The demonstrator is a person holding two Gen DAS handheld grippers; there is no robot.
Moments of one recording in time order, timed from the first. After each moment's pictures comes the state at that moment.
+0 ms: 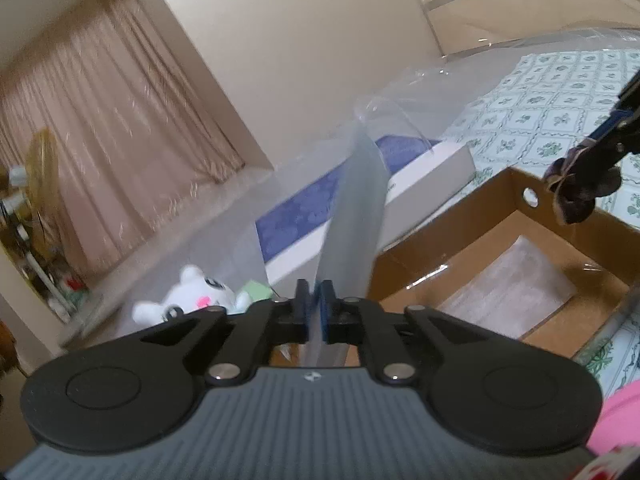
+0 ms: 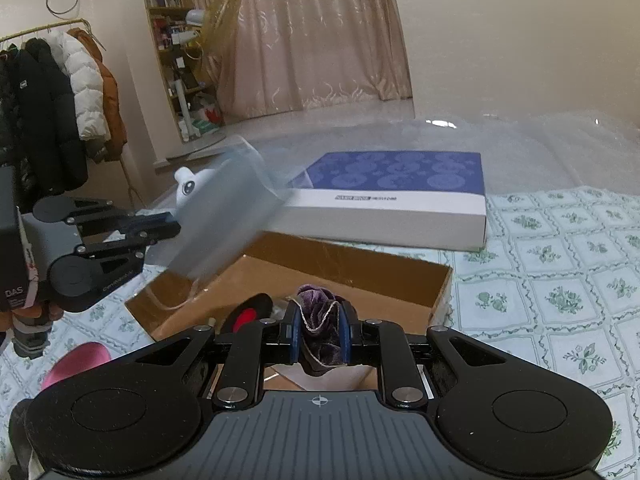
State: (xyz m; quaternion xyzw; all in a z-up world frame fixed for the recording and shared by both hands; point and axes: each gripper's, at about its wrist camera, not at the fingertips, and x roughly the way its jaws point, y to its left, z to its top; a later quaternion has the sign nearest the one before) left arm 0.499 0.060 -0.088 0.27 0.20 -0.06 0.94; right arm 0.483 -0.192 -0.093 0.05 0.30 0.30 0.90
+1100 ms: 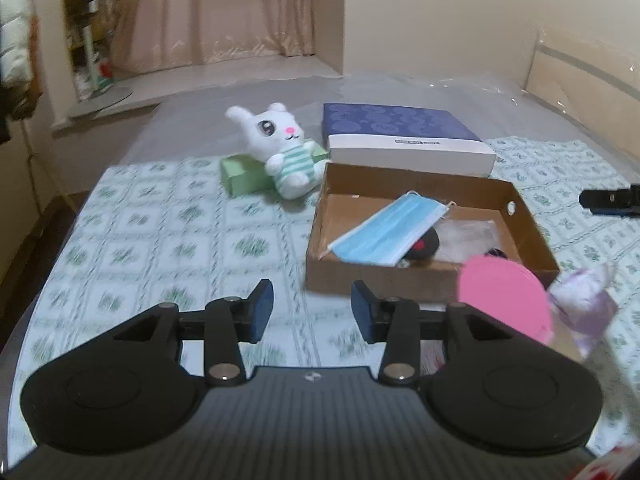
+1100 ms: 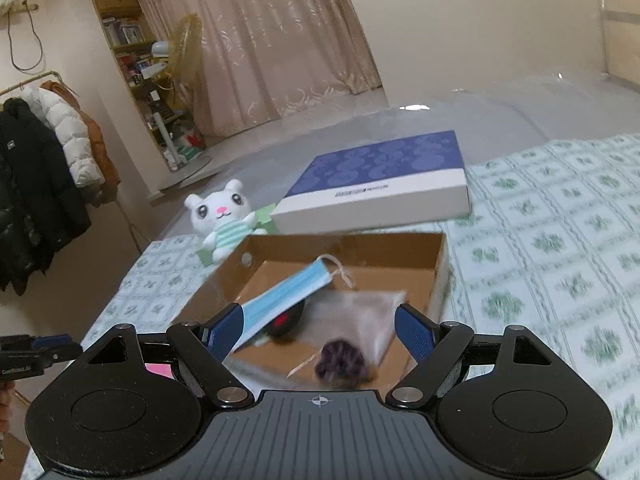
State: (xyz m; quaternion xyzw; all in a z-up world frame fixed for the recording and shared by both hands) left arm 0.329 0.174 -0.019 -0.01 0.35 0.02 0.94; right arm 0.418 -0.210 -0.053 0.14 0.32 0.27 0.90
